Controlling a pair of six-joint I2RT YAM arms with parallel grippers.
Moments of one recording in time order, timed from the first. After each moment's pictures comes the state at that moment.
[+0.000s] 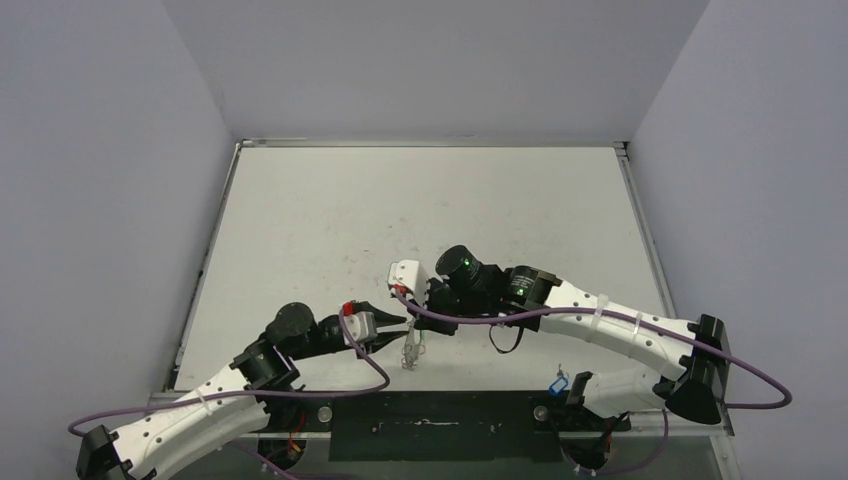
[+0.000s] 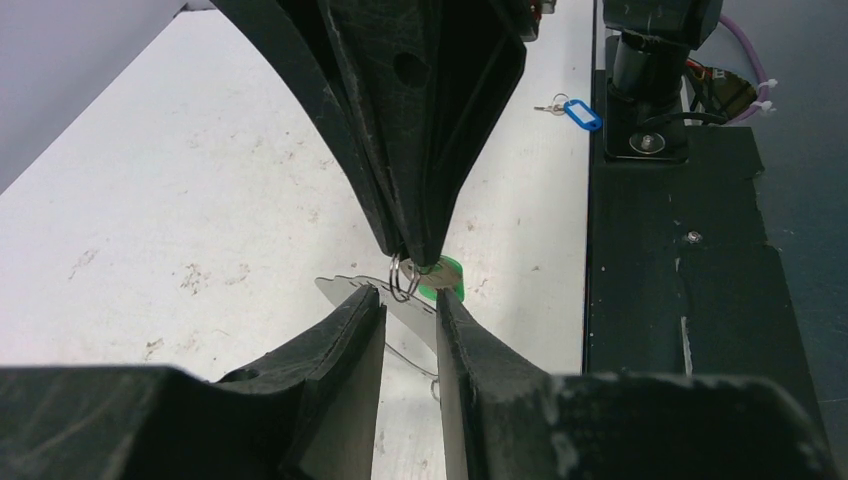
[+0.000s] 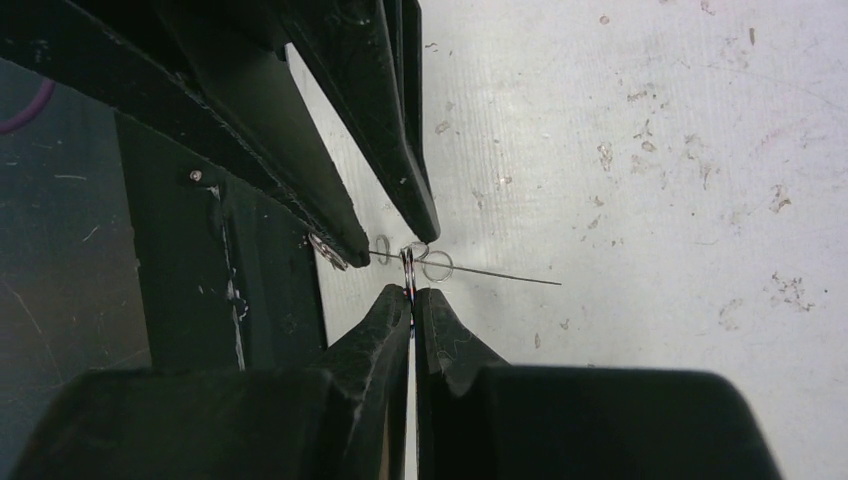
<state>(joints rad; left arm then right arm) -0.88 0.52 0.29 0.17 0.46 0.17 1.09 1.28 1.12 -0.58 -0.28 -0.21</state>
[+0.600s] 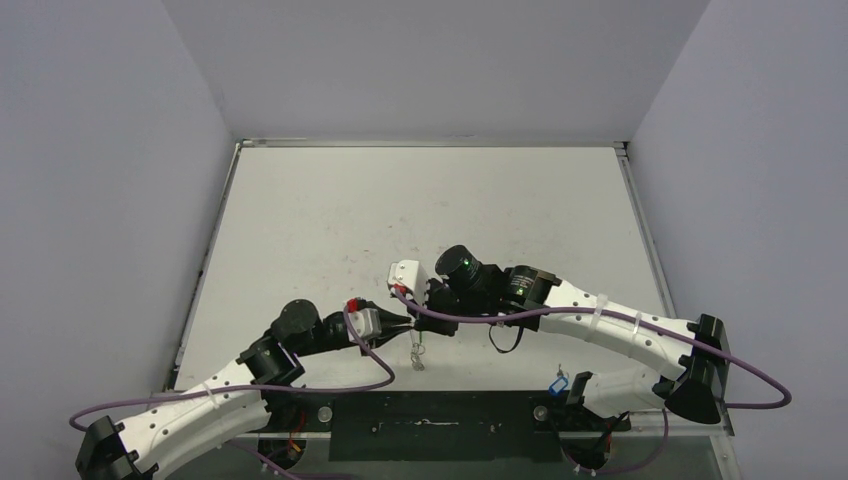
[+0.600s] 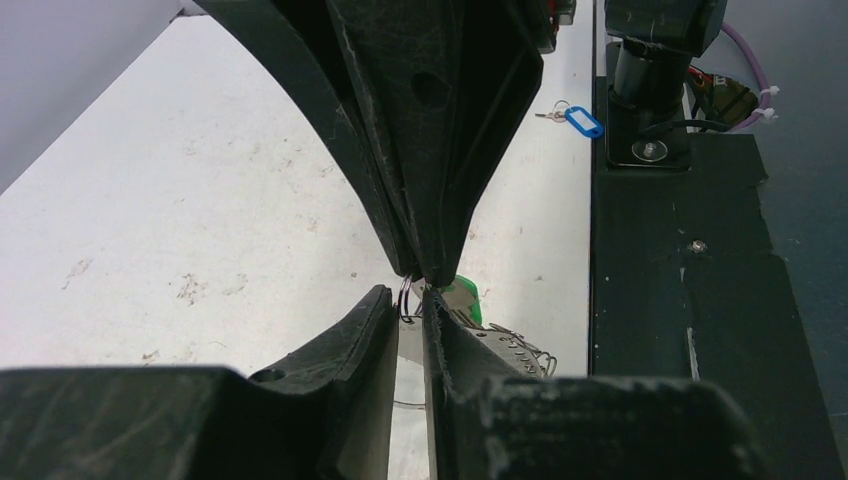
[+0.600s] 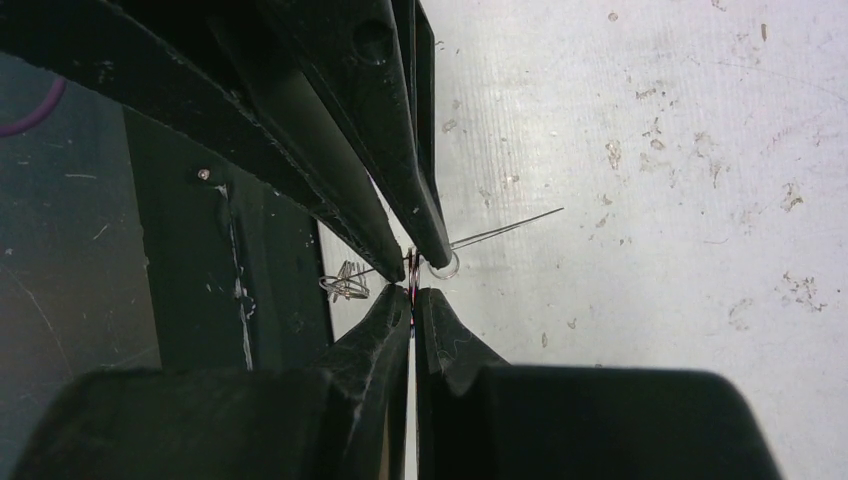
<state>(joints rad) -0.88 0.59 0.29 0.24 0.46 0.16 1.09 1.29 1.12 -0.59 -0.29 -0.20</state>
